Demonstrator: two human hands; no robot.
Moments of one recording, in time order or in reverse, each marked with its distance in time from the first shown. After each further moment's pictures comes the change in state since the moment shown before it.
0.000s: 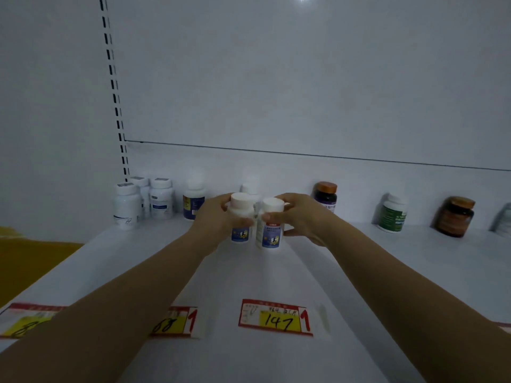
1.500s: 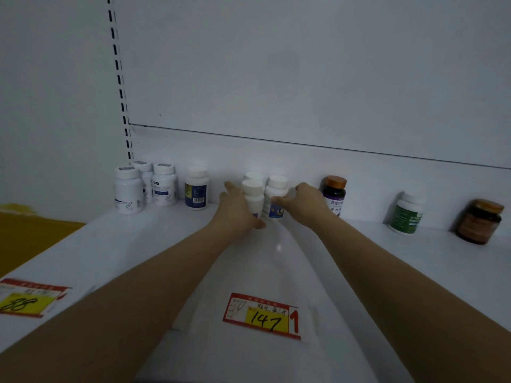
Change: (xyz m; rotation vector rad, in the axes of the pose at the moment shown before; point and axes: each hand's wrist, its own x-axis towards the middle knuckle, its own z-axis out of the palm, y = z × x) left_hand 0.024 0.001 0.038 0.597 0.071 -0.148; right_hand 0.040 0.014 -0.008 -0.594 0.253 -0.081
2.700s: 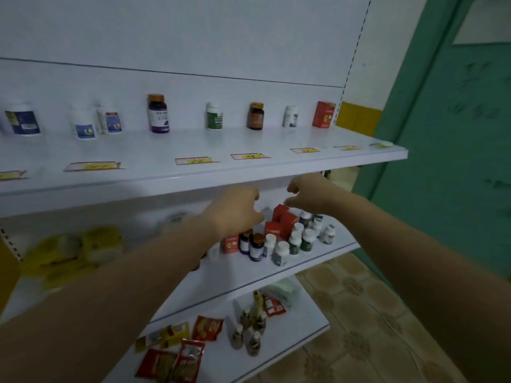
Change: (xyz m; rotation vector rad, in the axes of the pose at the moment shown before) left_hand -0.349 0.108 0.144 0.298 -0.452 0.667; right_hand -0.388 0.175 -0.171 -0.456 -0.098 0.311
